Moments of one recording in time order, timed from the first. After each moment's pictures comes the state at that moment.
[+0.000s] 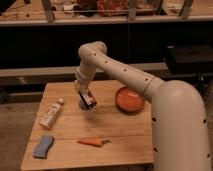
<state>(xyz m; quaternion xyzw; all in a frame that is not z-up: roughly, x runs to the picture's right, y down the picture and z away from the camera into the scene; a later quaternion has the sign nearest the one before) -0.132 -0.012 0.783 0.05 -0.36 -0.83 0.43</state>
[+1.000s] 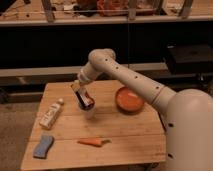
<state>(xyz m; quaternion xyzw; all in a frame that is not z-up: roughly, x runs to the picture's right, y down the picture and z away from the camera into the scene) -0.155 -0.020 0.776 0.20 -0.37 -0.81 0.41</state>
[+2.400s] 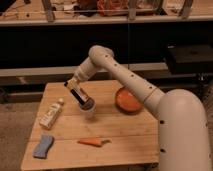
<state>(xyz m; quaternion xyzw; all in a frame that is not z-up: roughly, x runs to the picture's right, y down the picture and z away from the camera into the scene) -0.186 -0.030 0.768 0.29 -0.39 -0.83 0.29</state>
